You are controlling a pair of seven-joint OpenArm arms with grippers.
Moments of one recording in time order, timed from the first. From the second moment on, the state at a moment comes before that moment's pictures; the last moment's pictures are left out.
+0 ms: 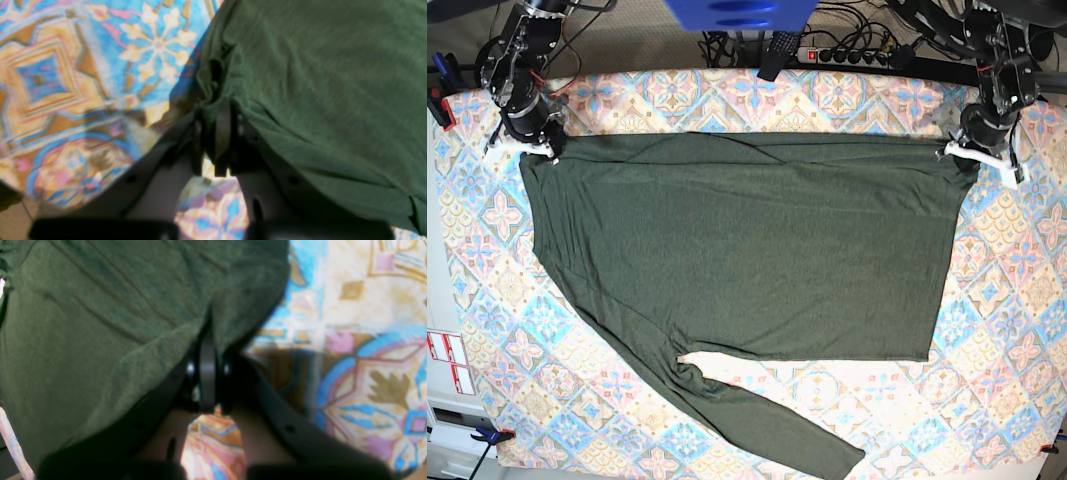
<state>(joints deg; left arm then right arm) 27.3 -18.1 -22.7 94.7 -38.2 0.9 37.8 -18.4 5.2 35.7 79.3 43.5 1.9 -39.7</state>
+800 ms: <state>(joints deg) 38.3 -18.1 -24.2 97.2 -38.5 0.7 37.2 -23.8 5.4 35.8 80.0 45.3 3.6 -38.3</state>
